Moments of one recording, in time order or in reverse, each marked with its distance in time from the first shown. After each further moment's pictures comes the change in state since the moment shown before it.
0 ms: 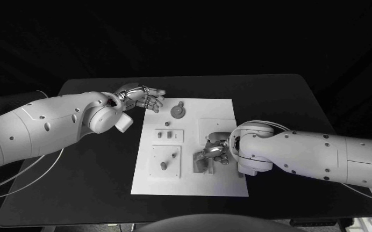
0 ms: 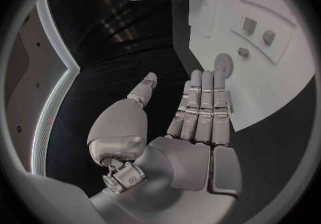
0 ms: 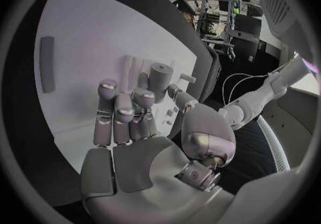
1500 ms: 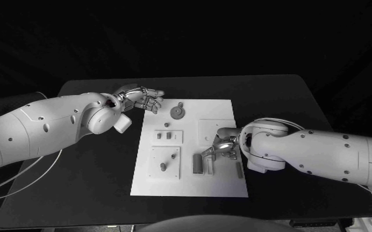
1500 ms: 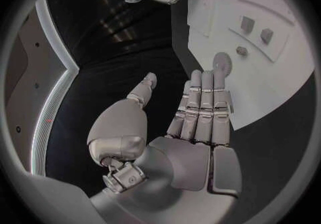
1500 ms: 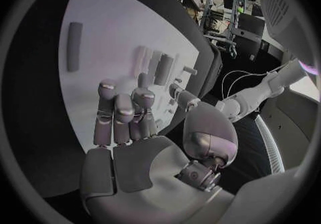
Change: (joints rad) left arm 0.000 -0.001 0.000 -0.007 -0.002 0.004 -0.006; left_hand -0.004 -0.004 0.000 0.000 0.000 0.000 0.000 0.000 -0.002 0.000 0.000 0.000 0.000 0.000 0.000 0.000 0.001 0.000 0.000 0.000 0.000 -0.001; right arm 0.028 -0.101 0.004 0.051 -0.046 -0.031 0.029; right_hand 0.022 -0.061 0.022 0.063 -0.012 0.000 0.000 0.000 0.011 0.000 0.000 -0.004 0.007 -0.002 -0.005 0.000 0.001 0.000 -0.001 0.002 0.000 0.000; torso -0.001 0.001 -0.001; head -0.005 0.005
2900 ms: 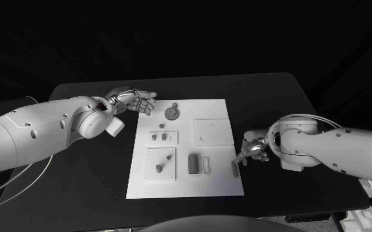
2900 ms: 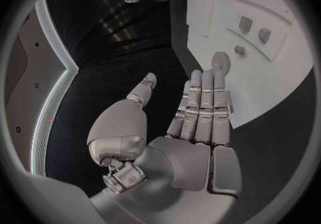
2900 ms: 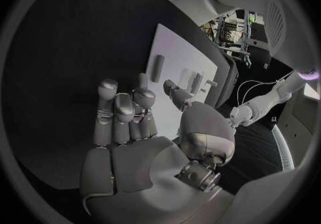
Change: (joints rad) left arm 0.000 -0.008 0.000 0.006 -0.001 -0.004 -0.003; left_hand -0.004 -0.004 0.000 0.000 0.000 0.000 0.000 0.000 0.000 0.000 0.000 0.000 0.001 0.000 0.000 0.000 0.000 0.000 0.000 0.000 0.000 -0.001; right arm 0.010 -0.218 -0.002 0.043 -0.083 0.205 -0.019; right_hand 0.050 0.078 -0.039 -0.137 0.058 -0.014 0.008 -0.007 -0.004 0.013 0.012 -0.008 -0.006 0.011 0.010 -0.009 -0.005 0.000 0.002 0.002 0.001 -0.001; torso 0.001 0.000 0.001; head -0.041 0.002
